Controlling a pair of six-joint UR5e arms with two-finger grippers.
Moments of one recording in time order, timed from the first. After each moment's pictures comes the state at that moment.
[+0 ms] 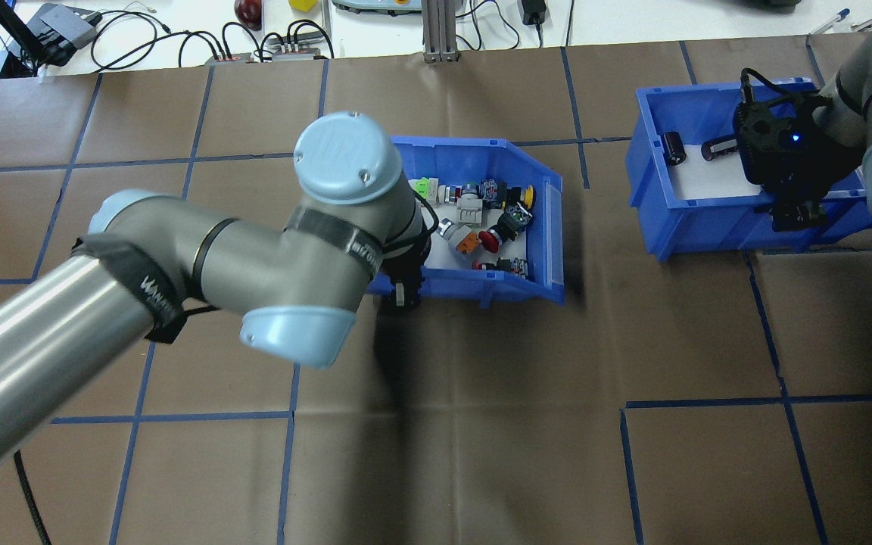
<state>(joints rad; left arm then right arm) -1.95 -1.78 -1.82 -0.96 1.54 -1.85 1.27 -1.56 1.87 -1.96 -1.58 -1.86</state>
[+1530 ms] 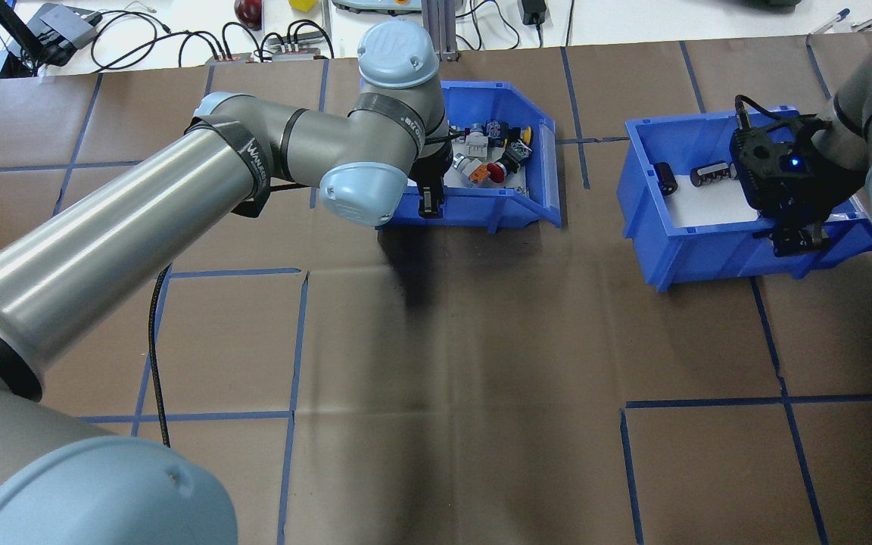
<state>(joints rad) -1.90 -2.10 -1.50 -1.00 1.53 -1.85 1.26 -1.60 1.91 -1.89 -1.59 -1.91</state>
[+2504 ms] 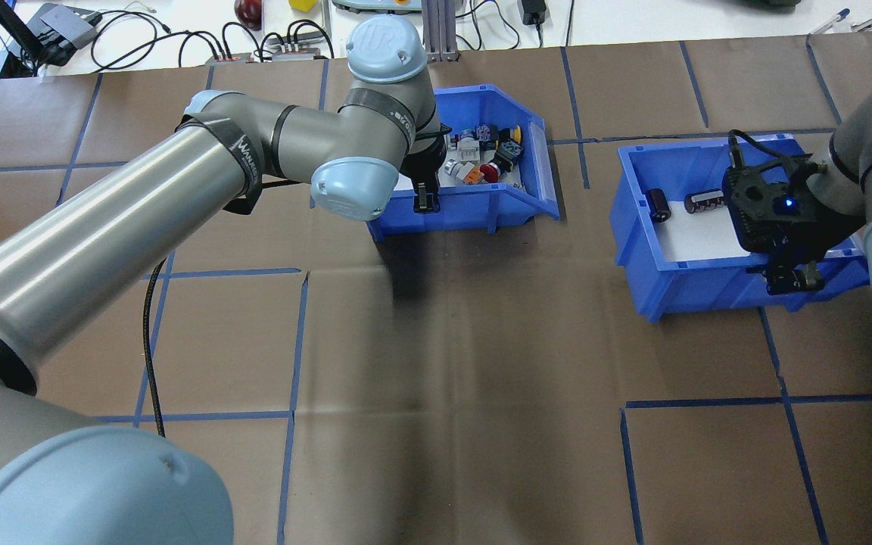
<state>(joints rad) -1.88 -2.10 -1.50 -1.00 1.51 -1.87 1.27 -1.71 2.02 -1.89 -1.58 -1.89</state>
